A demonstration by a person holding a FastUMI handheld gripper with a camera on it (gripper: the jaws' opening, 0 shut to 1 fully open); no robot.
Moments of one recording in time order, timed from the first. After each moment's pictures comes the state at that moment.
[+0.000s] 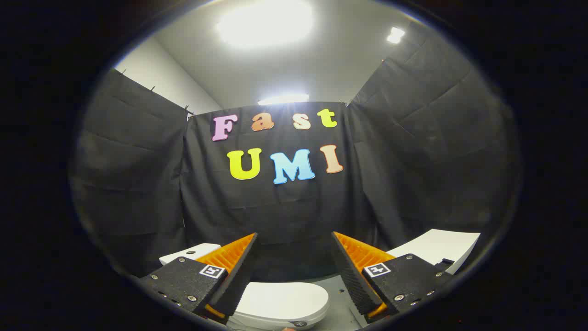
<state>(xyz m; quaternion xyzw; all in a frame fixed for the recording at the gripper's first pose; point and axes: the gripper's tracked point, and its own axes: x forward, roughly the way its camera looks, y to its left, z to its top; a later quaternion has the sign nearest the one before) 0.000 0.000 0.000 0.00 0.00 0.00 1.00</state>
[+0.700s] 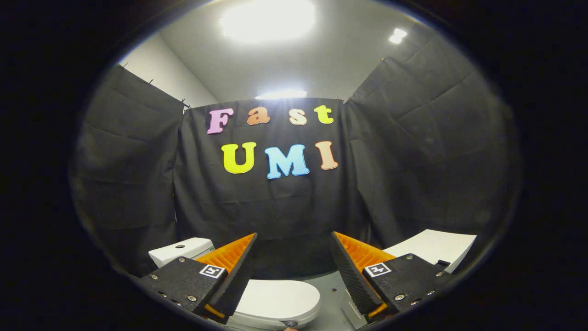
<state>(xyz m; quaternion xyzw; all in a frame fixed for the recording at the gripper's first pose) 0.014 -0.021 -0.013 -0.01 0.02 -0.02 1.00</state>
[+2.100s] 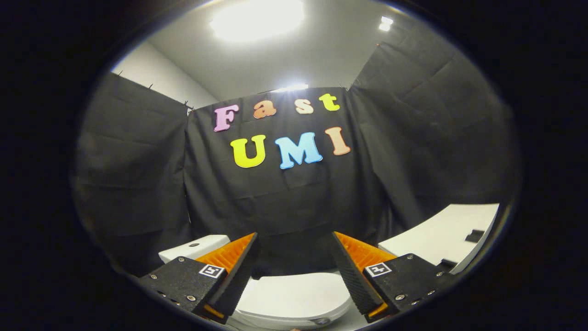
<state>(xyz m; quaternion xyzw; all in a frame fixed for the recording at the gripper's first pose) 0.035 0.035 -0.110 0.08 0.04 0.02 1.00</state>
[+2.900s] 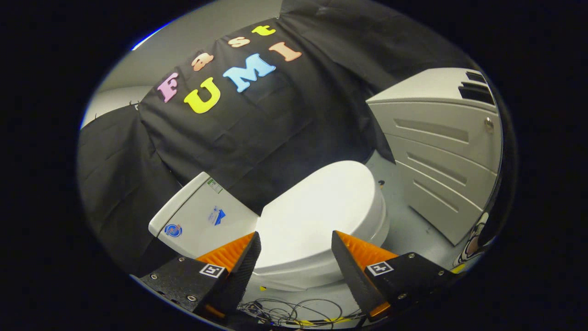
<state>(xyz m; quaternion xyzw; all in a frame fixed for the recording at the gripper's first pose) 0.017 0.034 -0.398 0.26 0.28 -0.01 0.92</state>
